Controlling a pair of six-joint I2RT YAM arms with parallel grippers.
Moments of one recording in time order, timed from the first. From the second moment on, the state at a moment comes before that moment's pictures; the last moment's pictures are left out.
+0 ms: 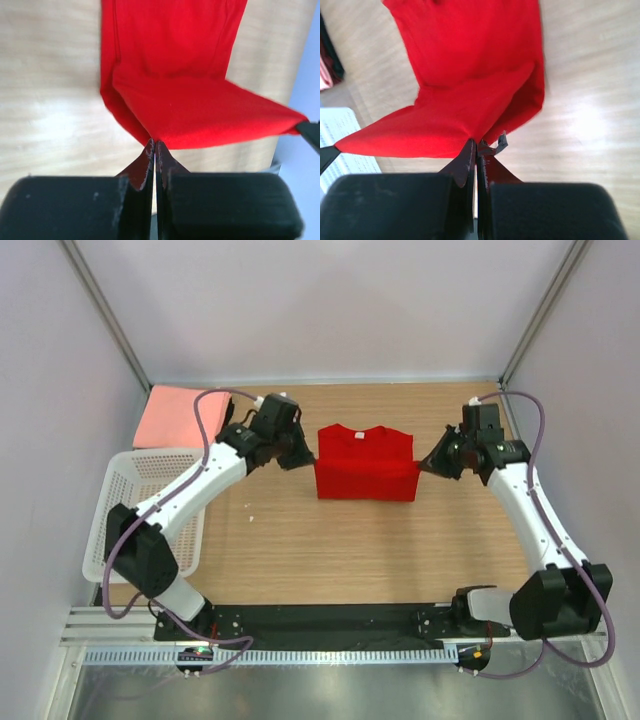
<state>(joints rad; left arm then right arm) -0.63 1.55 1.39 -0.65 0.01 -0.86 0.08 1.22 1.10 -0.77 -0.20 0.64</state>
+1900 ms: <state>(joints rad) -0.22 2.44 1.96 -0.05 0.61 -0.82 0.01 1.99 1.48 -0.38 -0.36 0.45</state>
